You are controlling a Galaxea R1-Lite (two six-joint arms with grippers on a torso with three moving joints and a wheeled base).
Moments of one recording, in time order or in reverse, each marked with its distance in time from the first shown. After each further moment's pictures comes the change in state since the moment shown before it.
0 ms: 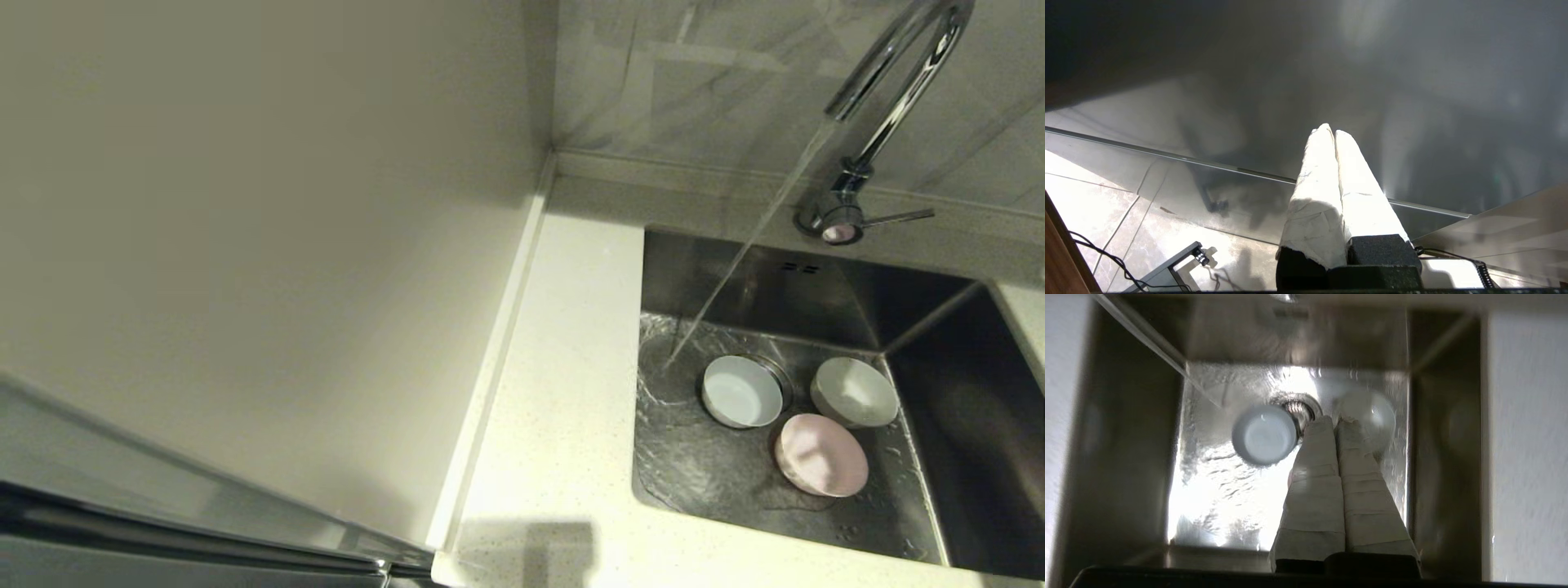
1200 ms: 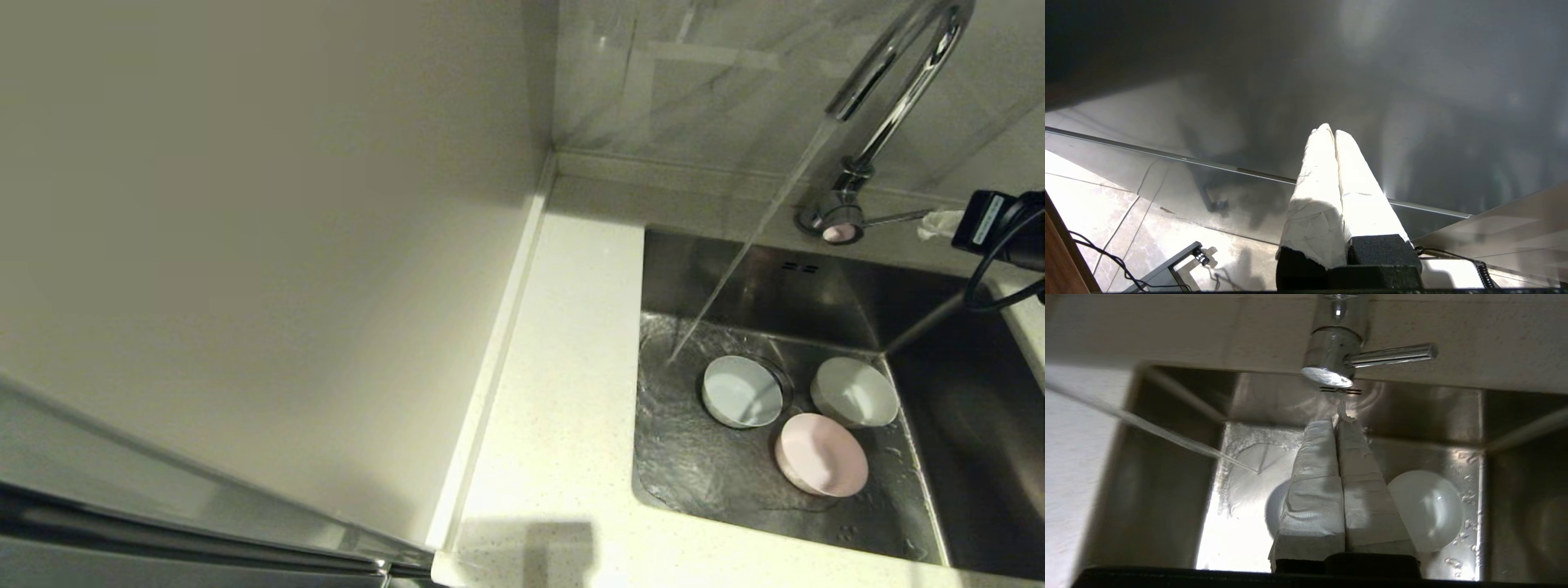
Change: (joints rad) left arm 0.000 0.000 0.000 0.000 0.000 0.000; right arm 0.032 0.350 -0.100 -0.364 0.133 0.088
